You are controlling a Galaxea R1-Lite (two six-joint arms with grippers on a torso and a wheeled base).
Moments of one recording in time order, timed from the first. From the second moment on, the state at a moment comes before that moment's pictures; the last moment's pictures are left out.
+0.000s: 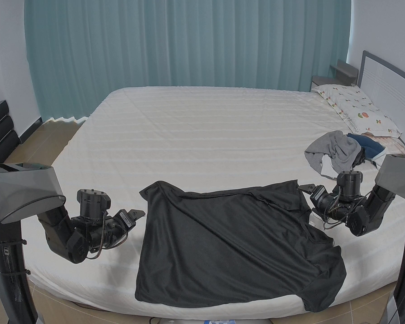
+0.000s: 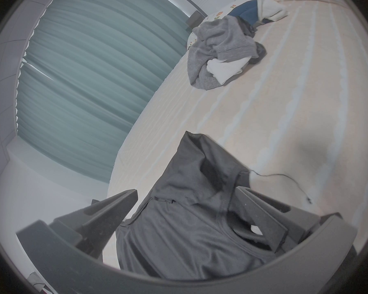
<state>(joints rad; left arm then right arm) -0.21 2.22 -0.56 -1.03 -0.08 -0.90 0.08 2.32 -0.84 -1.00 0.14 0.90</state>
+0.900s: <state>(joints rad) -0.24 2.21 -0.45 -1.20 -0.10 -1.09 0.09 2.53 -1.24 -0.78 0.08 0.85</state>
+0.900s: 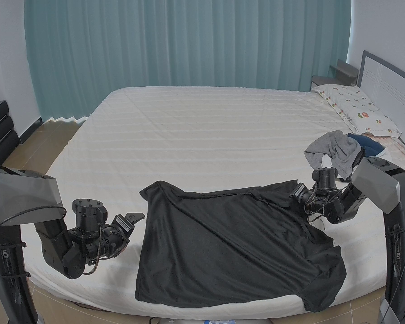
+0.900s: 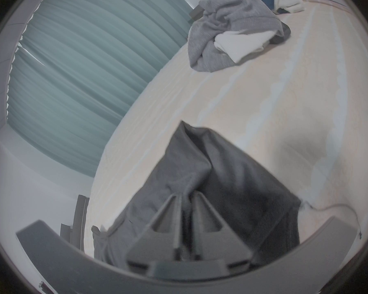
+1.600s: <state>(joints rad) -0.25 2.22 -0.44 -1.20 -0.09 -1.09 0.08 2.67 -1.86 -0.71 0.00 0.89</state>
